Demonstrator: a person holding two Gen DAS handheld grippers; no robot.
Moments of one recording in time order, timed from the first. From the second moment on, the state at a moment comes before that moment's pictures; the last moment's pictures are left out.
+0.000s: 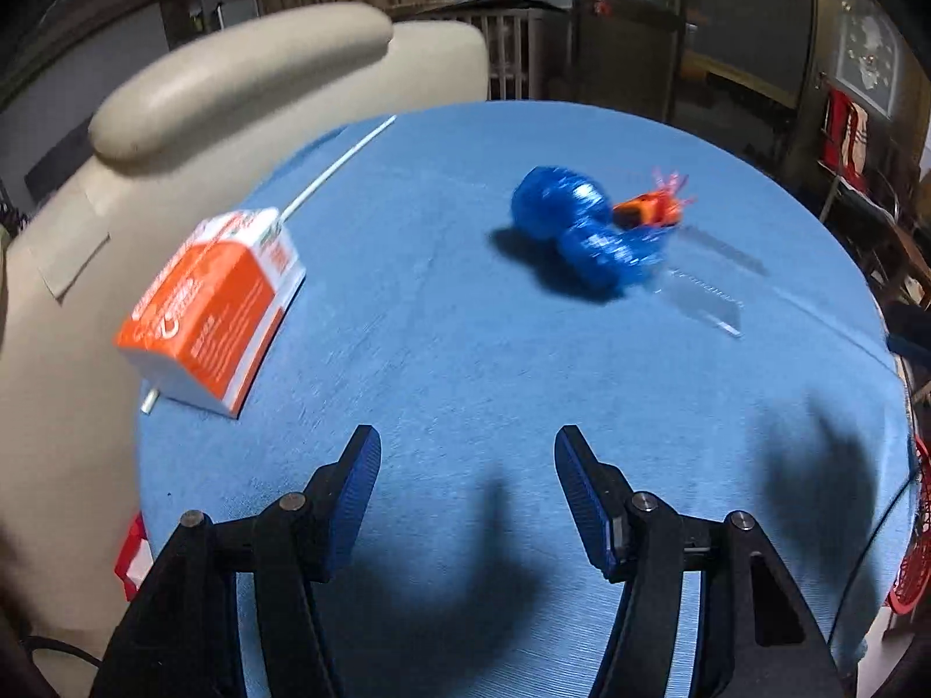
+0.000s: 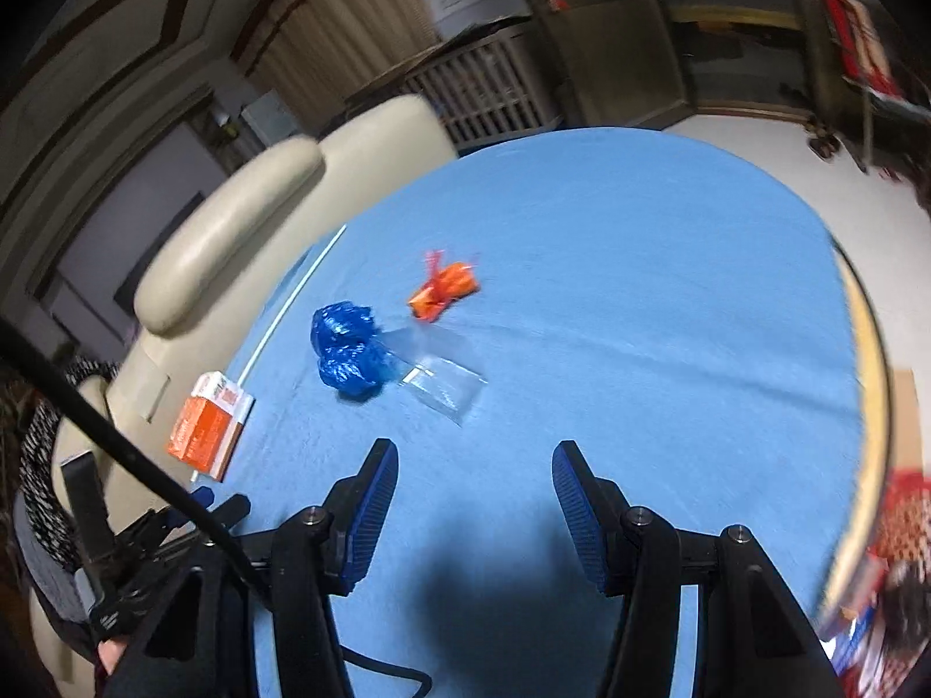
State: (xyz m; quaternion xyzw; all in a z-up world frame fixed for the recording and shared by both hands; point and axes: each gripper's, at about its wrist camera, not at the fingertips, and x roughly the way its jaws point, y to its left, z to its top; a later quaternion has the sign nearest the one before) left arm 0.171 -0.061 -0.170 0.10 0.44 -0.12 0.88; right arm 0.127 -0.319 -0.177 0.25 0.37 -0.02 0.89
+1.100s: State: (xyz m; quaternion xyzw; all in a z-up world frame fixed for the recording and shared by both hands) left arm 0.254 -0.029 -0.185 0.00 0.48 -0.13 0.87; right arm 0.266 -0.253 -0.213 0.10 0.43 0.08 0.89
